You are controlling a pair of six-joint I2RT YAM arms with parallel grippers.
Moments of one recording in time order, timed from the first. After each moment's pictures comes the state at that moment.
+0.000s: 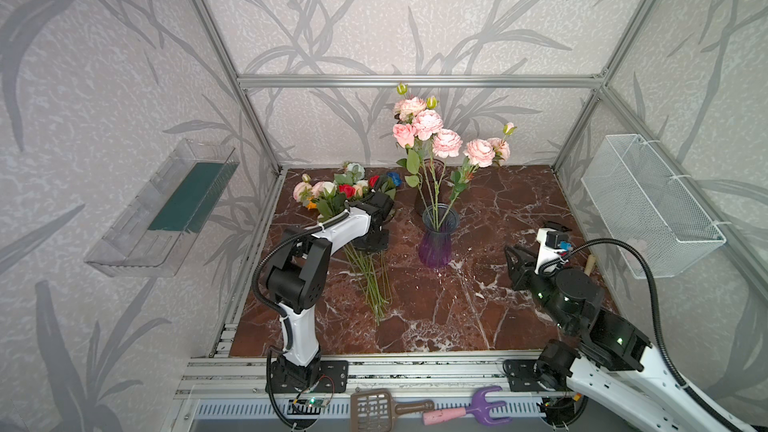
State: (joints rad) left arm -0.43 1.87 1.32 -0.81 -0.11 -0.36; right arm 0.79 0.45 0.63 -0.43 0.46 0.46
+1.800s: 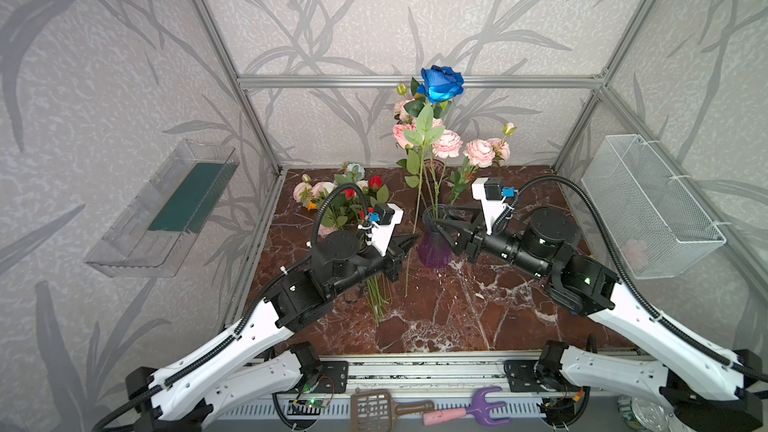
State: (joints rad) left arm -0.89 0.89 0.96 -0.24 0.02 -0.21; right arm 0.91 1.01 1.17 -0.18 -0.09 0.31
